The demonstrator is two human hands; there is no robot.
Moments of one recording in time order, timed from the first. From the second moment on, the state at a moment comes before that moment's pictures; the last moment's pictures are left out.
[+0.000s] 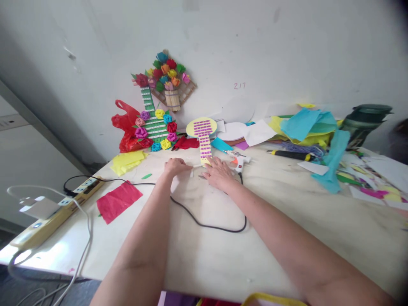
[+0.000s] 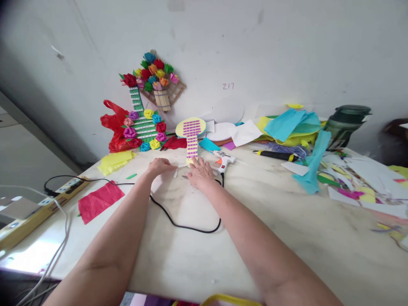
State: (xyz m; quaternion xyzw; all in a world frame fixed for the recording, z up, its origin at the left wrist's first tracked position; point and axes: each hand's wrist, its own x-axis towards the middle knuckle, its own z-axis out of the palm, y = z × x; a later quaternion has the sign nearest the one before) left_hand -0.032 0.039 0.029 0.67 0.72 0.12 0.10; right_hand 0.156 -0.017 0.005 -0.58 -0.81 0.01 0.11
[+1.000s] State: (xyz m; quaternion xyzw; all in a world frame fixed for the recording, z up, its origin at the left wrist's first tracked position) left_hand -0.047 0.026 0.047 0.58 0.44 0.35 0.59; right_hand 0.157 -0.005 0.002 -0.50 -0.80 0.00 0.33
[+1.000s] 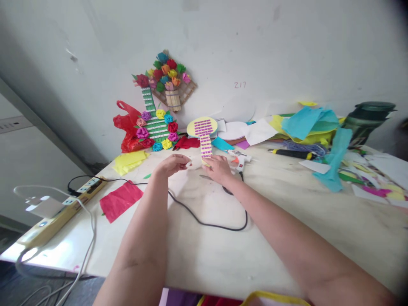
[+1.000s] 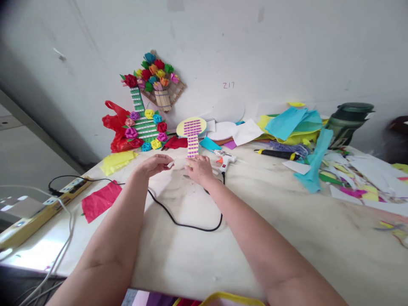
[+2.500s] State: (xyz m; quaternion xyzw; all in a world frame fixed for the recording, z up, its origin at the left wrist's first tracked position) left_hand -0.025 0.042 0.000 0.77 0.56 0.27 0.12; right_hand 0.182 0.007 0.011 -0.48 -0.51 0.40 0.59
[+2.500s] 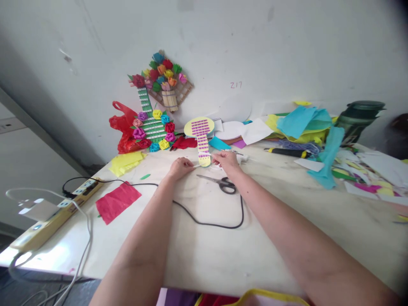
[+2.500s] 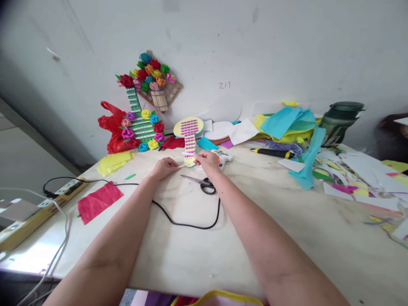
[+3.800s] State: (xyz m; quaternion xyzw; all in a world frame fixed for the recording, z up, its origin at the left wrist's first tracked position) left_hand -0.041 0.040 0.009 0.78 0.56 0.26 0.08; right_hand 0.182 0.007 0.013 -0.47 -0.51 0.40 0.60
